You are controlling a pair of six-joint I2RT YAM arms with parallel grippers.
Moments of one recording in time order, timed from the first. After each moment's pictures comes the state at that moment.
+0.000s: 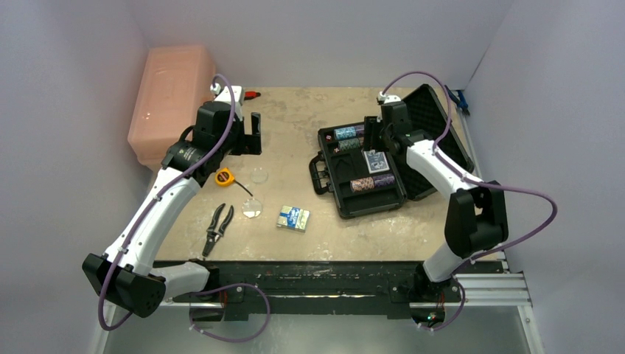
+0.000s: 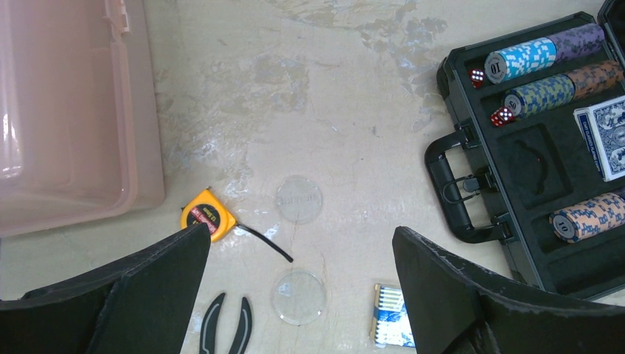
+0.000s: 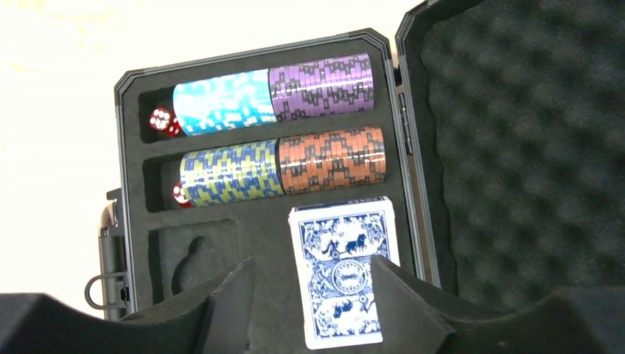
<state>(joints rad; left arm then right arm) -0.38 1.21 1.31 -0.68 -0.21 -0.21 0.30 1.61 1.22 -0.34 0.11 0.22</state>
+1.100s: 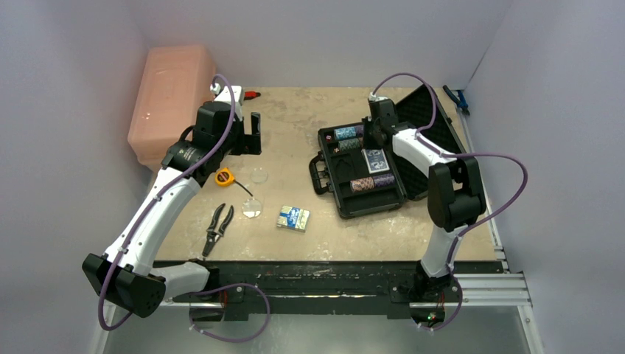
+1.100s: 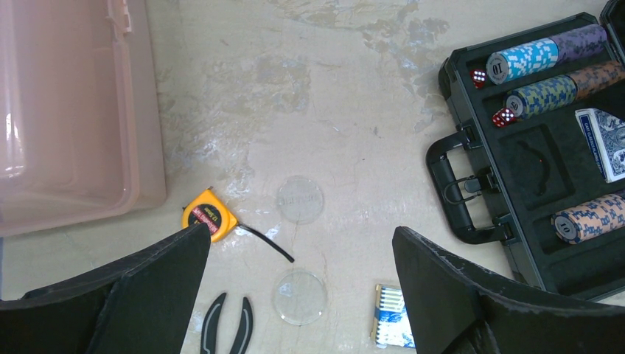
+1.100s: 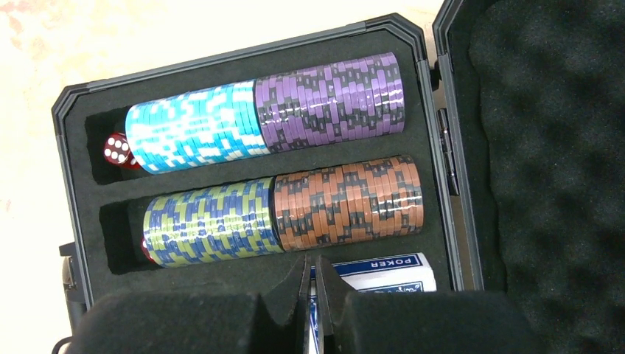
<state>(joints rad) -0.38 1.21 1.31 -0.68 -0.22 -0.20 0.30 1.86 1.36 -0.34 0.09 0.27</state>
